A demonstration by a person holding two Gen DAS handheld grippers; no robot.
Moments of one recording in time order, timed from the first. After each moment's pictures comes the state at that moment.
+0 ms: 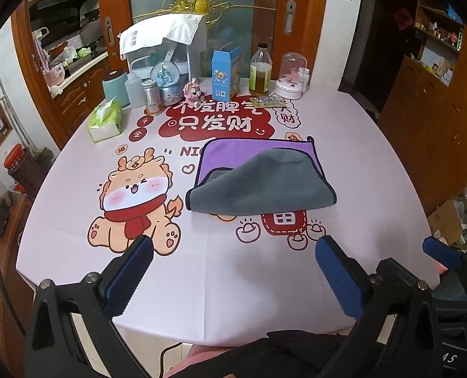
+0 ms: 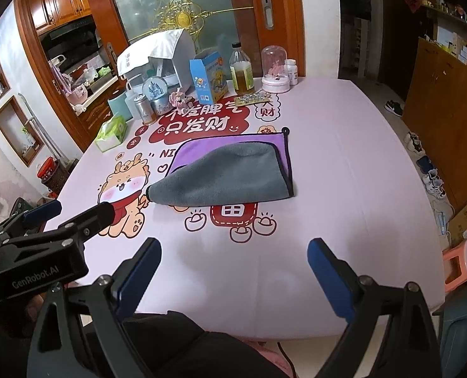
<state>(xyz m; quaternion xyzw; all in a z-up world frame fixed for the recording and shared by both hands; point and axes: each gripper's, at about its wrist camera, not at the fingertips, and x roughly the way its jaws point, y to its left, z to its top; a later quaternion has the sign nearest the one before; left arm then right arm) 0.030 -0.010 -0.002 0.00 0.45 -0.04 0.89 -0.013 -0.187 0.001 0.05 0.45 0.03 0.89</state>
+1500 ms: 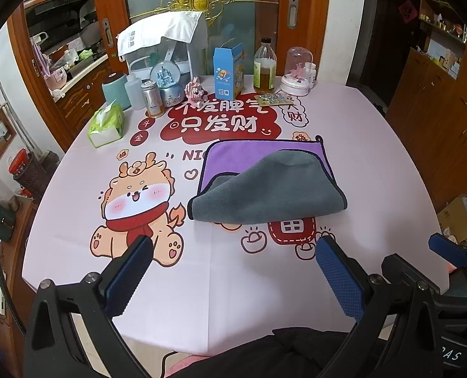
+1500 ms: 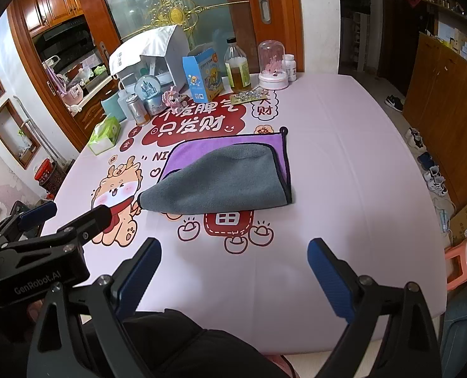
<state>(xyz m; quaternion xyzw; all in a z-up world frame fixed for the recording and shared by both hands) 0.048 -0.013 -0.005 0.01 0.45 -0.03 0.89 0.005 -0.193 -0.007 0.06 0.45 0.03 0.89</state>
